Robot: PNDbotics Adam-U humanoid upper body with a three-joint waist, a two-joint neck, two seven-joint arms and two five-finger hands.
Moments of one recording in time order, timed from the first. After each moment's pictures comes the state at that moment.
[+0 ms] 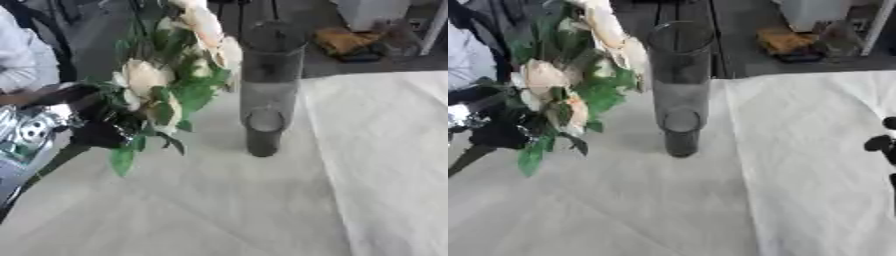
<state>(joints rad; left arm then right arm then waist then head) -0.83 0.63 -0.25 -1.66 -0.52 0.44 -0.57 -0.24 -0.18 -0.29 -1.98 -0.74 -0.31 0.39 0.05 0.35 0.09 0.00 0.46</state>
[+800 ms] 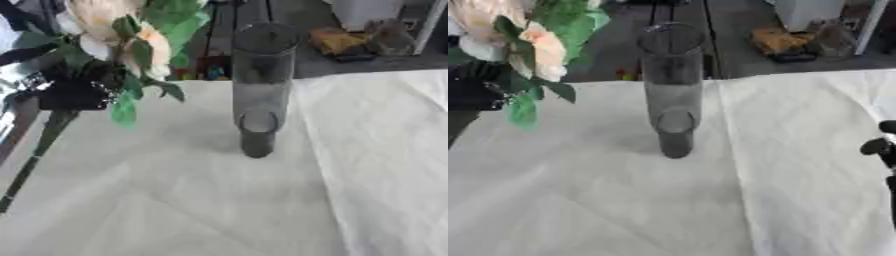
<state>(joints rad) -0.87 0.70 -0.18 -1.76 -0.26 0.50 -0.46 -0.23 -0.18 -0.29 -1.98 -0.74 -0.32 0.41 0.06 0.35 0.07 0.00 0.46</state>
